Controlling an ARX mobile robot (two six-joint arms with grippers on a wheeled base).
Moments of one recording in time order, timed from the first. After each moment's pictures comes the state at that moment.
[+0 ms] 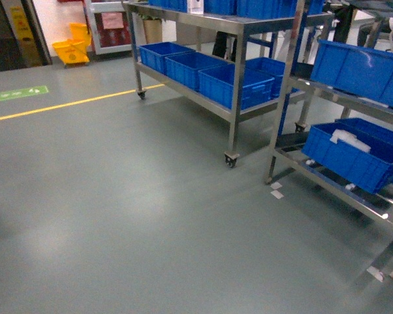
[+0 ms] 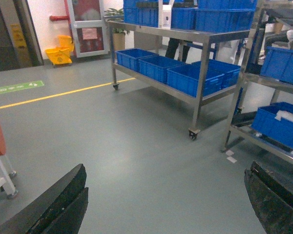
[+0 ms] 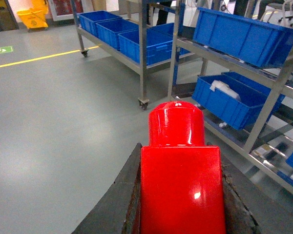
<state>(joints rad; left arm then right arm) 0.00 0.01 0.01 0.00 0.00 0.00 -0.01 0.55 0.02 0.45 -0.02 -0.02</state>
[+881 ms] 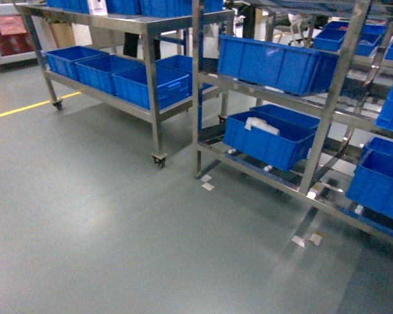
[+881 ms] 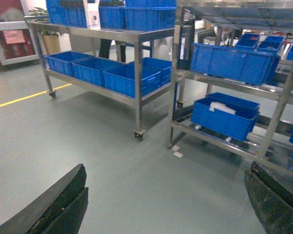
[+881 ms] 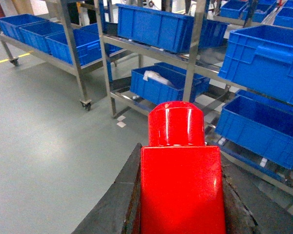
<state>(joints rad) 0.00 0.01 0.01 0.00 0.00 0.00 -0.01 0.55 0.02 0.45 -0.02 -0.02</state>
